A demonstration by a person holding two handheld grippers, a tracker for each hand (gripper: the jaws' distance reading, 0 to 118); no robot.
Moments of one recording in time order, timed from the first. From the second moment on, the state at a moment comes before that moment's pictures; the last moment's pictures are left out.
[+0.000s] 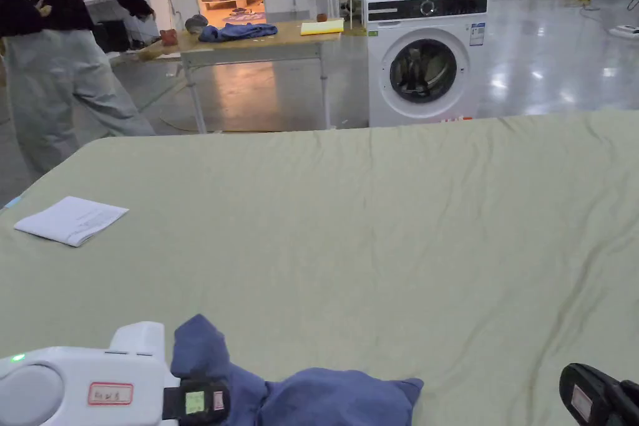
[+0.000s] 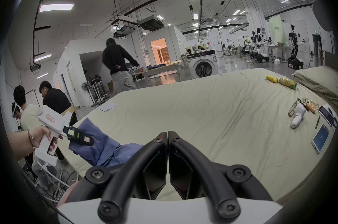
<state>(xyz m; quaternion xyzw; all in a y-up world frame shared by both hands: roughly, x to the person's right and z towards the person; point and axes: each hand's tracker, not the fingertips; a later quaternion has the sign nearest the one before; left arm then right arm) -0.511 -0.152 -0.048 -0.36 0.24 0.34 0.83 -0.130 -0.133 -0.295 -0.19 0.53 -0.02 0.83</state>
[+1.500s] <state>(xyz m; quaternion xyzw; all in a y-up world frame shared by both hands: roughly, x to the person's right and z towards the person) -0.410 -0.154 -0.106 -0.14 0.18 0.19 0.96 -0.139 -0.111 -0.297 -0.15 0.54 -0.02 0.83</state>
